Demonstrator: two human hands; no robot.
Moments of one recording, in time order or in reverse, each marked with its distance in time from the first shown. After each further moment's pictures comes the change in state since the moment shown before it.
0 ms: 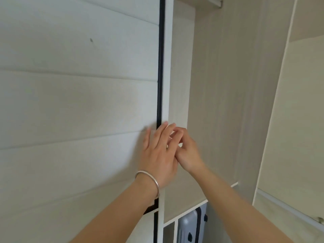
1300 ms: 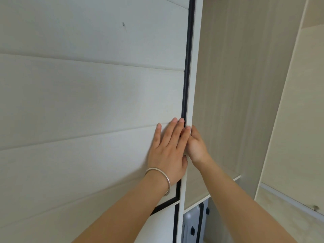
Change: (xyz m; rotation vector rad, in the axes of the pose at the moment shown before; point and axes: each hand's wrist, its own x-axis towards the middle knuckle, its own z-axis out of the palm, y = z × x) left_hand 0.001 -0.009 0.038 0.235 -0.128 0.023; right_hand 0.027 0.024 0.012 0.314 0.044 0.356
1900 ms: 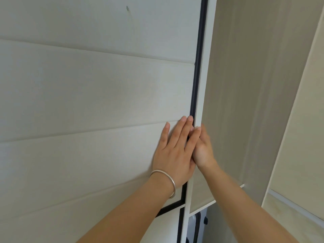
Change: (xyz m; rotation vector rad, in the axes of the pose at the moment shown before) left_hand 0.041 0.055 0.050 0.036 0.043 0.010; right_hand 0.055 0.040 -0.058 0.124 0.025 -0.243
